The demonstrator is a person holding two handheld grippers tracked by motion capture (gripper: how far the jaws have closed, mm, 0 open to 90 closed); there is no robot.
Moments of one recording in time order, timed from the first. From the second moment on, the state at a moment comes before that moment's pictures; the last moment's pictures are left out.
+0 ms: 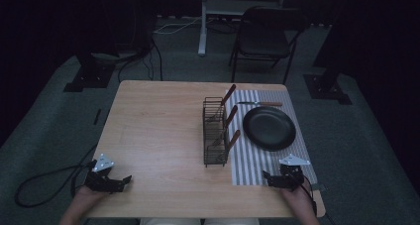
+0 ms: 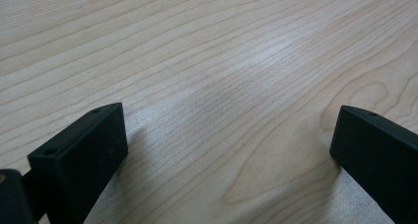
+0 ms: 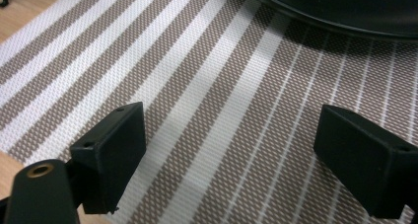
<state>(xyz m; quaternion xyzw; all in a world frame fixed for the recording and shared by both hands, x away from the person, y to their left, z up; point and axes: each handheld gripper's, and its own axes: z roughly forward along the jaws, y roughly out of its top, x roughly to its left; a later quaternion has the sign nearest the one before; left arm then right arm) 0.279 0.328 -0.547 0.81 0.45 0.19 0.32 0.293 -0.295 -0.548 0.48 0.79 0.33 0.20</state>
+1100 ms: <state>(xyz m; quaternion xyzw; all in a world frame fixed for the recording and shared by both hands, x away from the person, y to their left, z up) 0.279 0.328 -0.547 0.81 0.45 0.18 0.32 0.296 -0.300 -0.538 0.51 0.79 0.29 0.17</state>
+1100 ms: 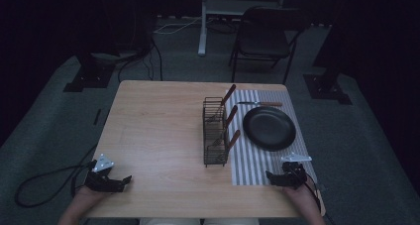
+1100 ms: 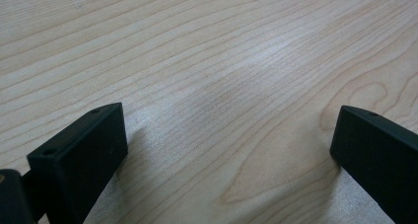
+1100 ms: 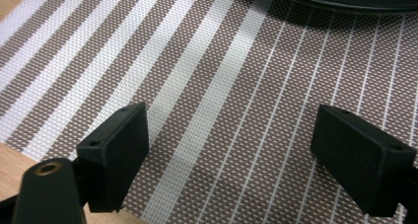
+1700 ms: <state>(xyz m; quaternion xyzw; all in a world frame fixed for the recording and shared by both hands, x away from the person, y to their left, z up) 0.279 0.328 -0.547 0.81 0.45 0.18 0.32 0.305 -0.285 -0.504 0.48 0.79 0.34 0.16</state>
